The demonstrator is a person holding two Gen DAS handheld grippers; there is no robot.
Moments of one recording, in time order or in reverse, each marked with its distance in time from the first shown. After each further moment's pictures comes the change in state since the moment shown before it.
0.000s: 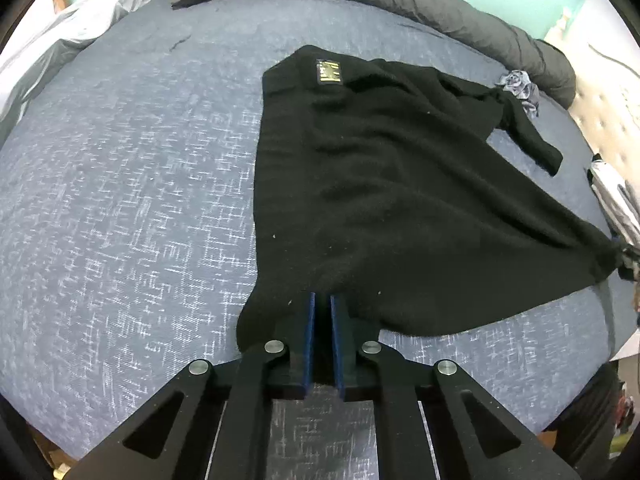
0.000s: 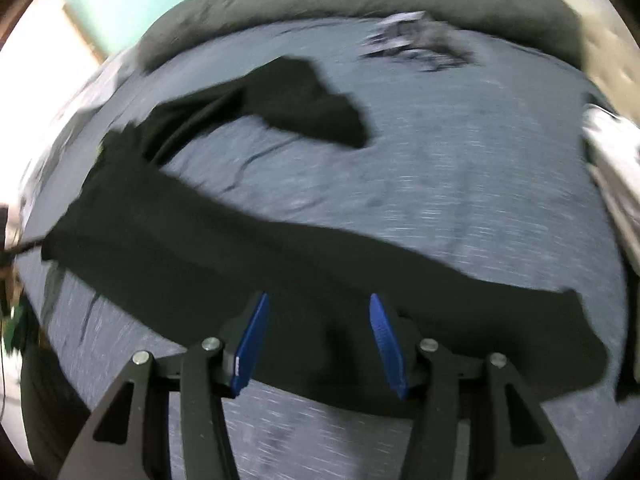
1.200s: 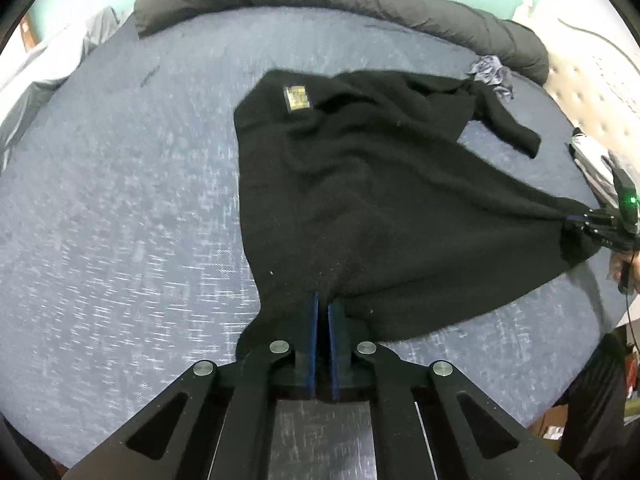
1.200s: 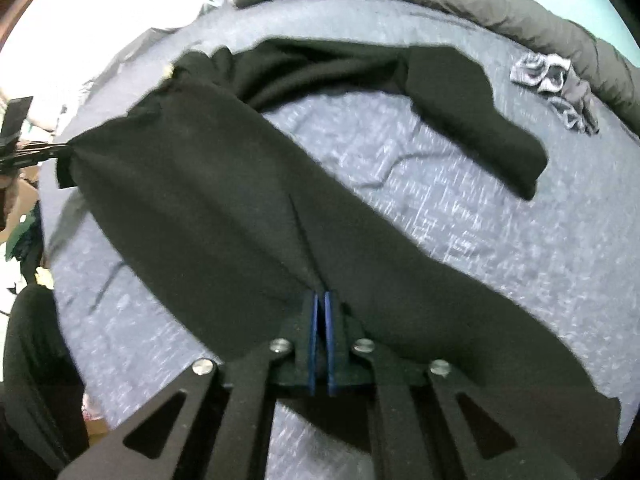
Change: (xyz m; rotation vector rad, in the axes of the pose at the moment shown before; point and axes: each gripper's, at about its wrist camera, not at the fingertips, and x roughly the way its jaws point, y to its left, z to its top) left arm -0.027 -0.014 0.019 0.130 -0.024 -0.026; right arm 0.041 0.122 0.031 -0.288 0.062 0.111
